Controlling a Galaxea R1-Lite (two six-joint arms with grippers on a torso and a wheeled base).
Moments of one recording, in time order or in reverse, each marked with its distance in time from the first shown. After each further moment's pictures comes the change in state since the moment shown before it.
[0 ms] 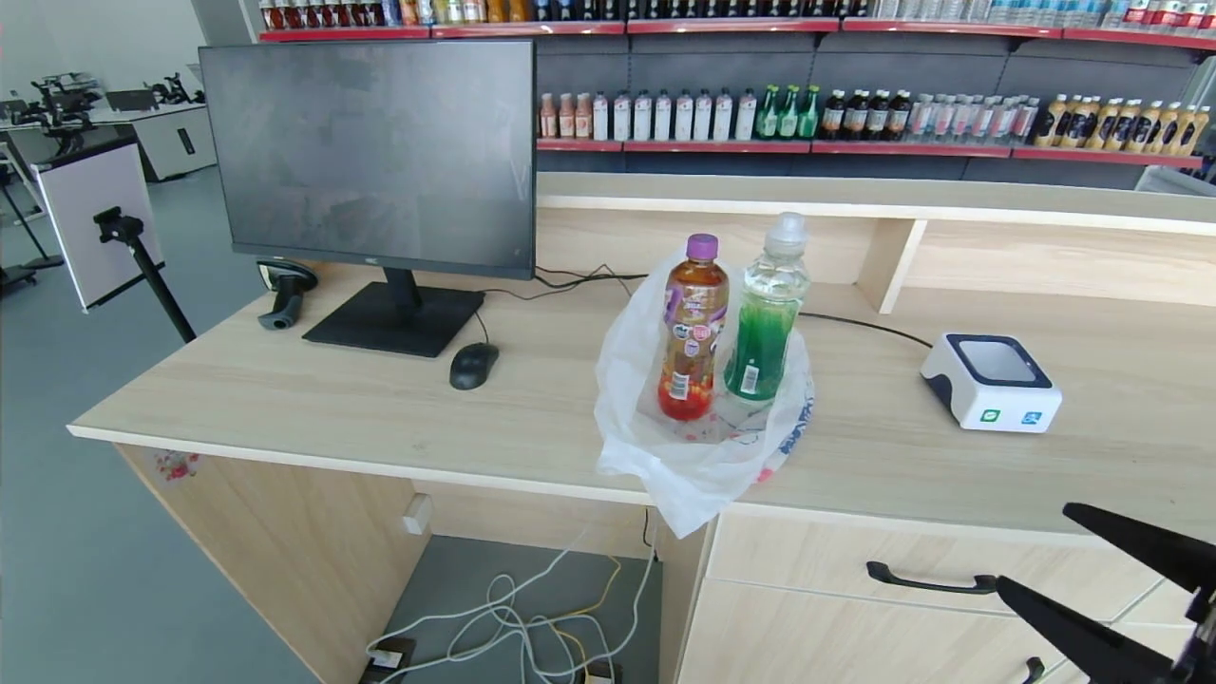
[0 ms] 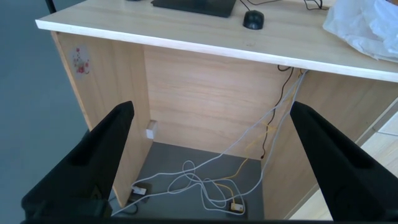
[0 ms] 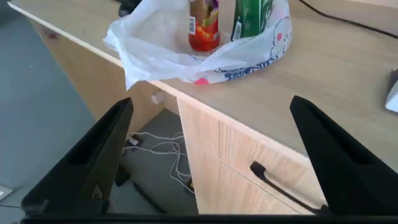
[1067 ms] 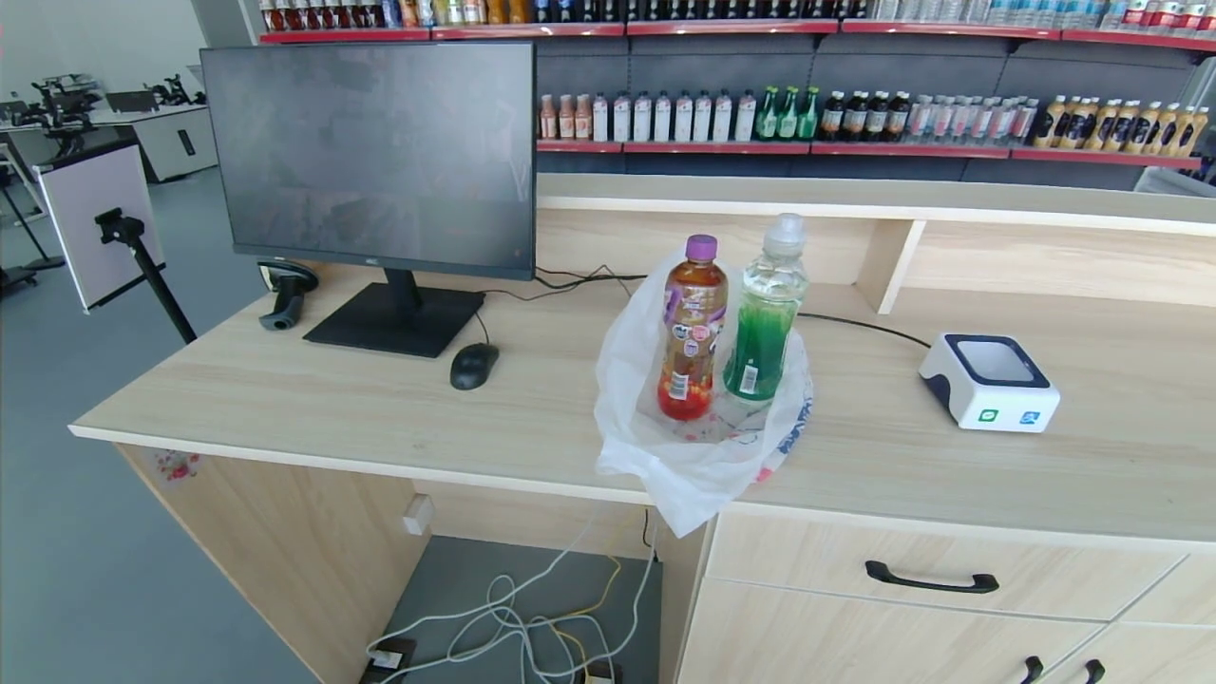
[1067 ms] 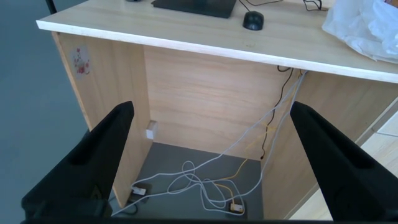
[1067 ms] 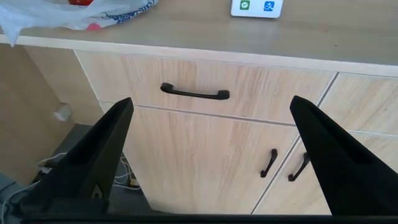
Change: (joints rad) left arm -0.001 0.000 0.000 0.000 0.000 0.001; right arm -0.210 -0.917 0.046 0.787 -0.306 0.010
